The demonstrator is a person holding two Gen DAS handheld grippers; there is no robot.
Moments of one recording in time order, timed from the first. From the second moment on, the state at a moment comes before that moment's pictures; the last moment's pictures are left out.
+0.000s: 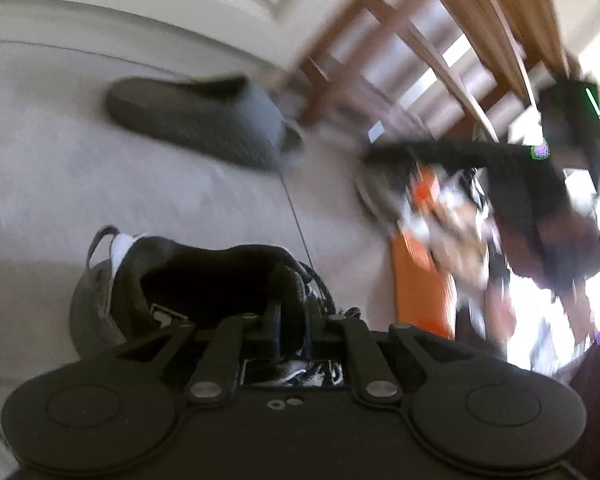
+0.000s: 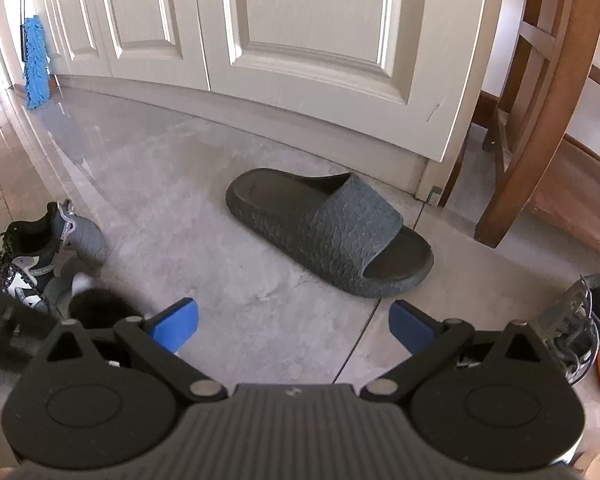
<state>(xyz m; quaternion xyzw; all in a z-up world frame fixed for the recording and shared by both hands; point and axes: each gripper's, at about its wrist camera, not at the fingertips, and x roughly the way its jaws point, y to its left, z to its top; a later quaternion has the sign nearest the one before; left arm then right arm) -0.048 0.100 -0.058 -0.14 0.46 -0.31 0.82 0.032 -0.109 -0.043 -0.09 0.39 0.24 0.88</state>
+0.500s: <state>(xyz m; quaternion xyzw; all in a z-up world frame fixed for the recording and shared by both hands) -0.064 0.110 -0.052 -0.14 0.51 -0.04 0.85 0.024 -0.086 -0.049 -0.12 0.39 0.28 0.87</state>
